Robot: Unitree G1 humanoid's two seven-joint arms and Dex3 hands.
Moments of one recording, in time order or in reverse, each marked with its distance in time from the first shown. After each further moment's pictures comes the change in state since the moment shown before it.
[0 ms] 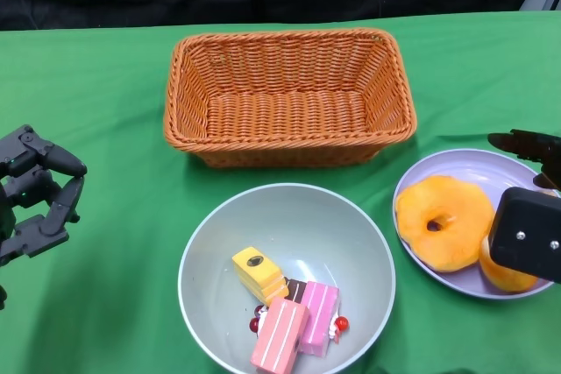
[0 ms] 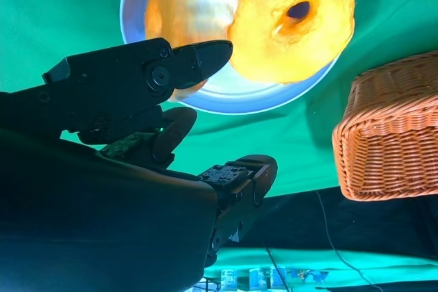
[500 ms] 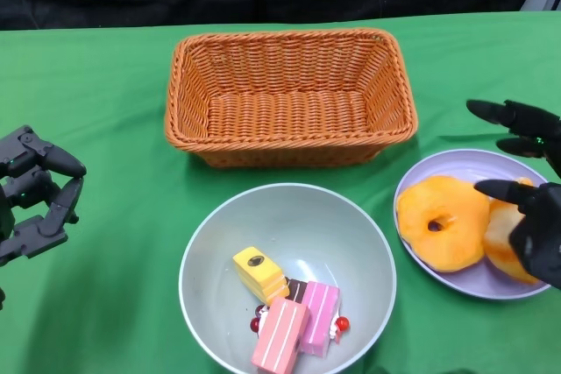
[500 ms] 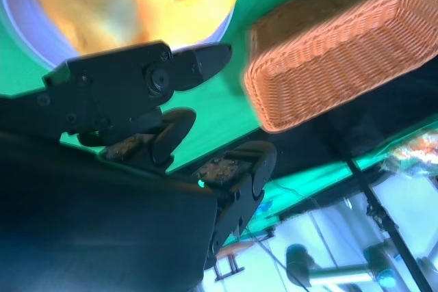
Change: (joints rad) left arm 0.000 0.004 0.000 0.004 -0.005 -0.001 -0.011; right arm 0.076 0.172 -0.147 0.030 0.274 -0.352 -0.263
